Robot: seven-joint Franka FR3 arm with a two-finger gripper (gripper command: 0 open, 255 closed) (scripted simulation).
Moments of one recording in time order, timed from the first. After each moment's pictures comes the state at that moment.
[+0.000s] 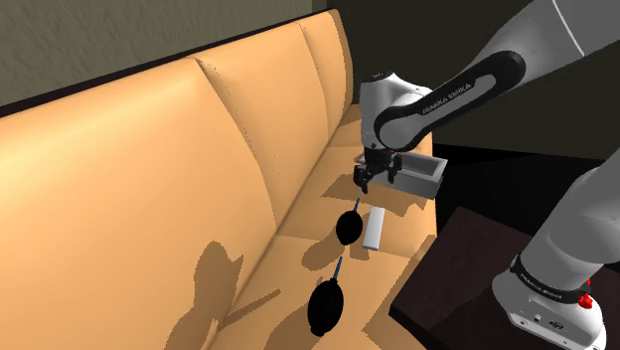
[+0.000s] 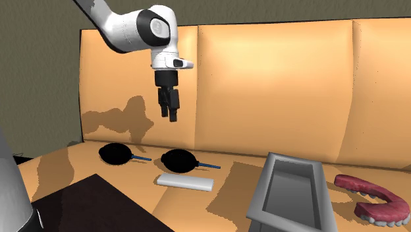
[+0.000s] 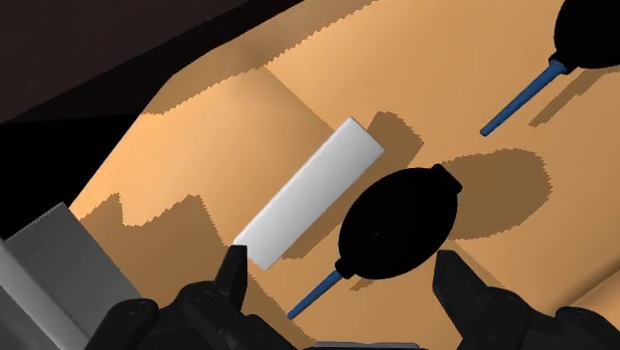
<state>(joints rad) -0.15 -0.18 0.30 -2.47 -0.01 2.23 0.59</state>
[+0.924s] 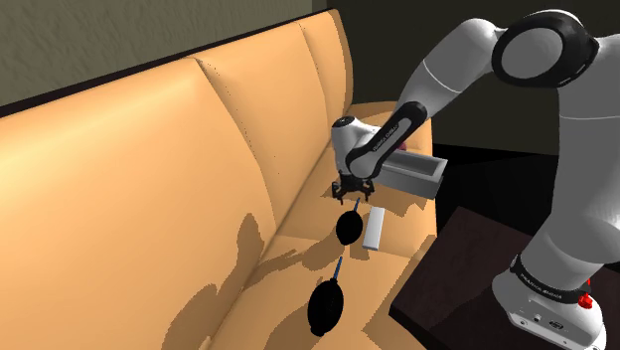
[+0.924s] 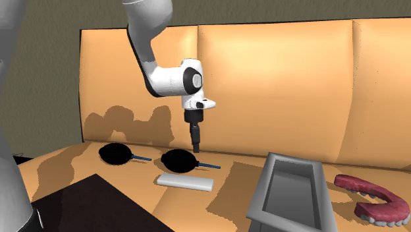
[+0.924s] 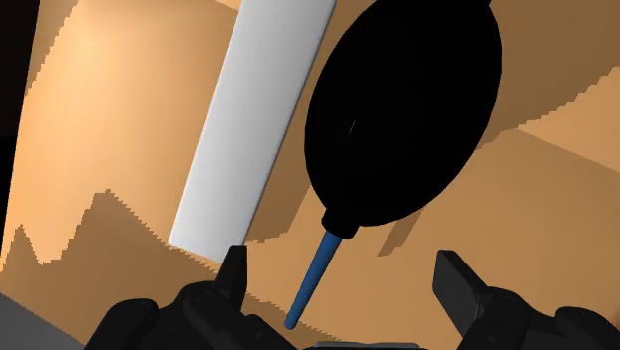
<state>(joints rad) -0.14 0.40 0.21 -2.16 -0.28 2.45 1.09</state>
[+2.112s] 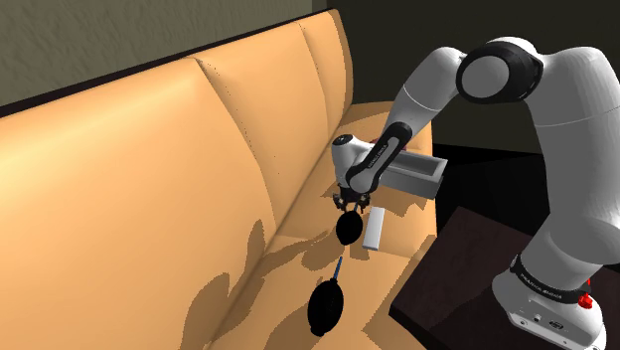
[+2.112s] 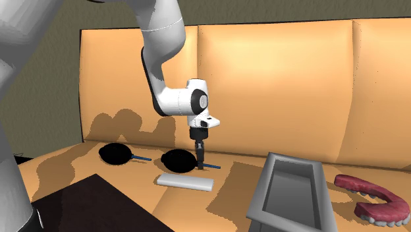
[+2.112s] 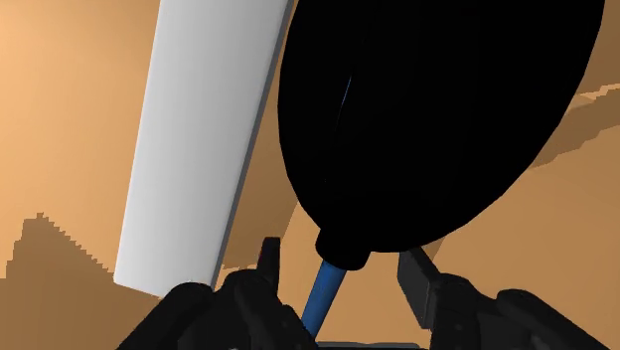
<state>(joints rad) -0.11 0.58 0.15 -2.09 -0.34 2.55 1.18</state>
